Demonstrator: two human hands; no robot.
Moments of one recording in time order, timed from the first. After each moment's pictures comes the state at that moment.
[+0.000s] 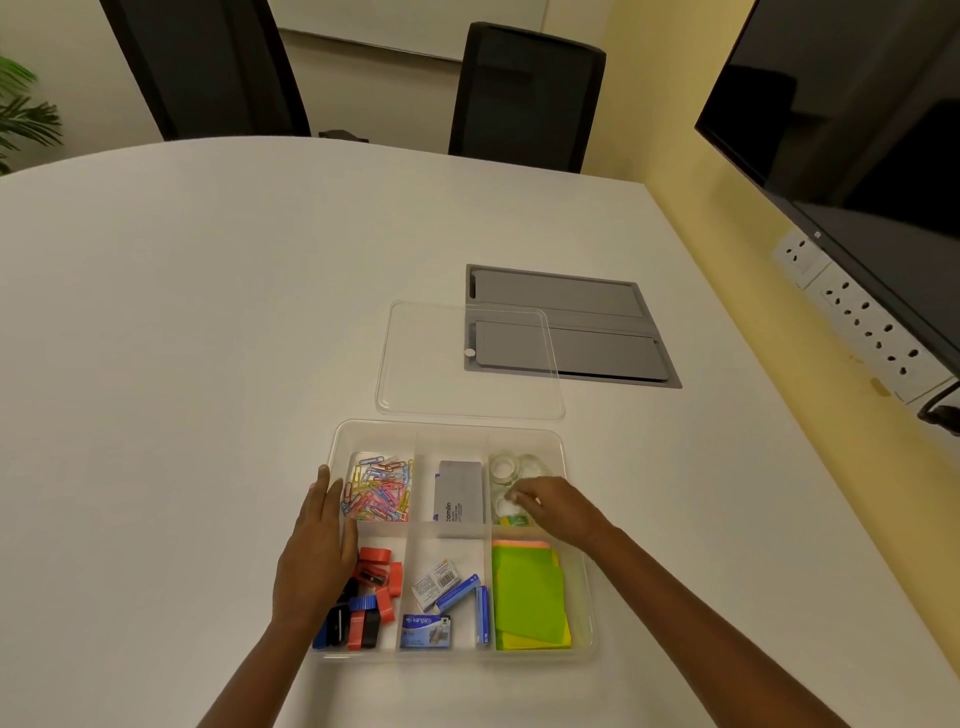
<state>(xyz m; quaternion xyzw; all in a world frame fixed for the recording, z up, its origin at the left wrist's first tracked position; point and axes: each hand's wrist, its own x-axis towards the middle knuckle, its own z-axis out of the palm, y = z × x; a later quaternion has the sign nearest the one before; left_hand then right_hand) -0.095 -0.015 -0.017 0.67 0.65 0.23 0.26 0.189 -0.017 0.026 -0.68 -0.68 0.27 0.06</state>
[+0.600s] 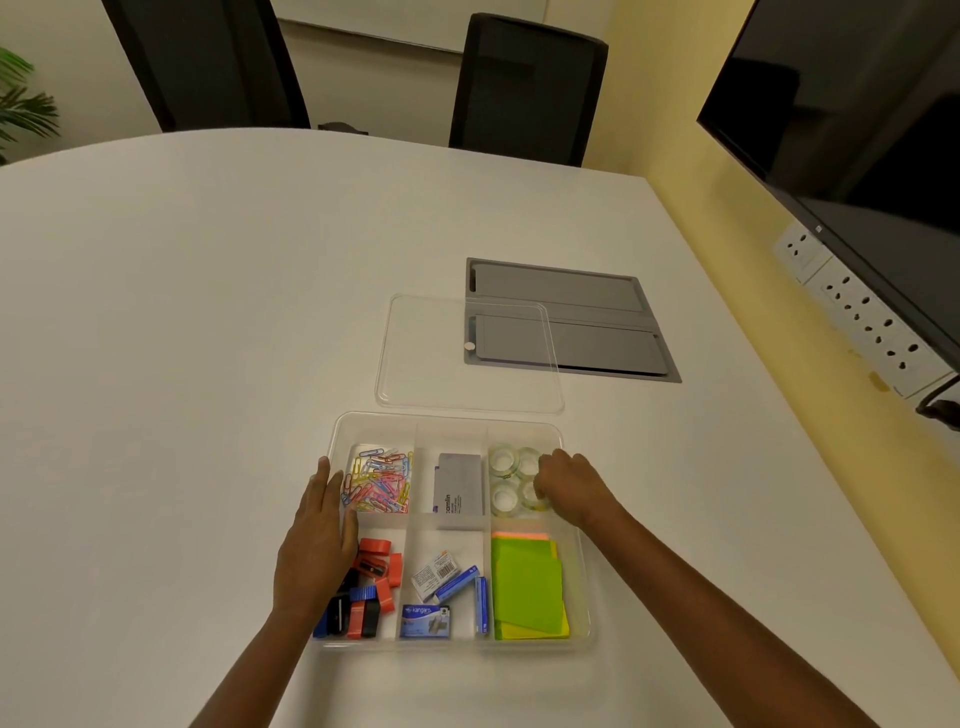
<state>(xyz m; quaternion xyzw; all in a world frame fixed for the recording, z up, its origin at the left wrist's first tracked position) -0.095 -0.015 -0.016 0.68 0.65 0.22 0.25 0.197 -0.010 0.036 -0.64 -0.74 0.06 -0.20</state>
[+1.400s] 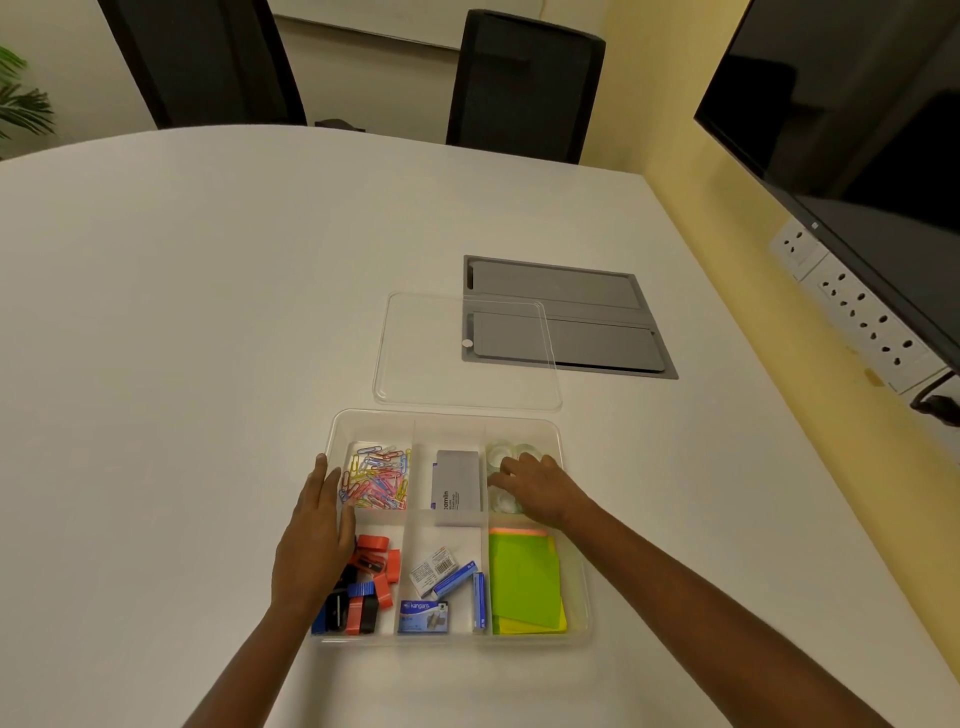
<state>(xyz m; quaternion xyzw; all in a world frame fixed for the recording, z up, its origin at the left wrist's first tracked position) -0.095 -0.014 -0.017 0.67 0.65 0.23 0.26 0.181 -0.001 0.016 -0.57 -0.80 0.07 -0.17</state>
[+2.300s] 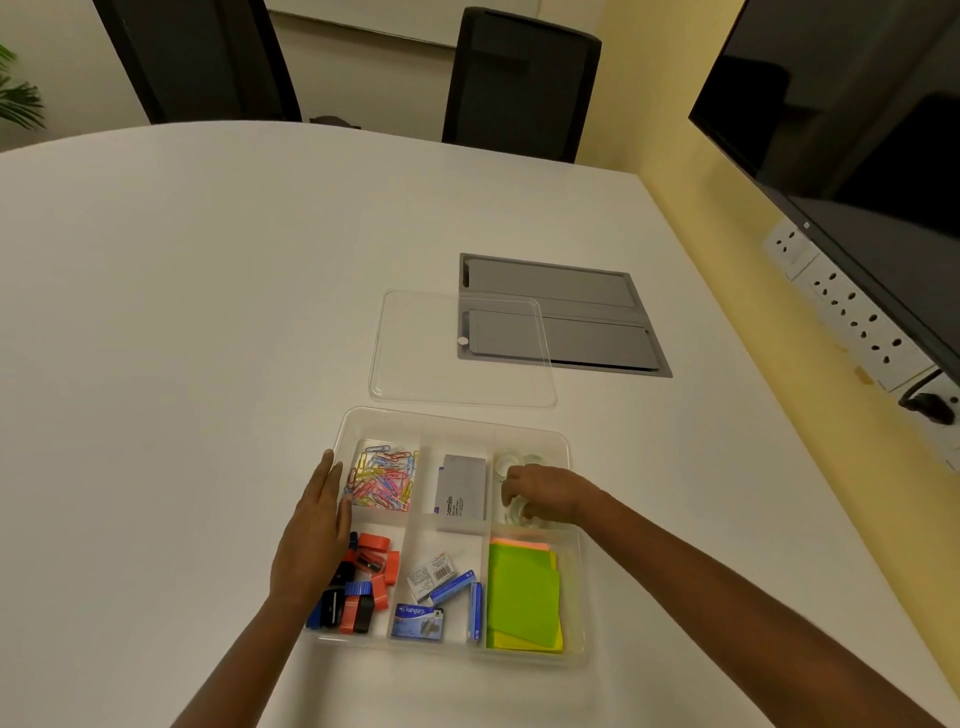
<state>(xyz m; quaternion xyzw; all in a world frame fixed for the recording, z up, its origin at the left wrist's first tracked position) -0.093 -0.011 -0.021 0.68 0.64 0.23 0.28 0.200 0.002 0.019 -0.53 -0.80 0.18 -0.21</state>
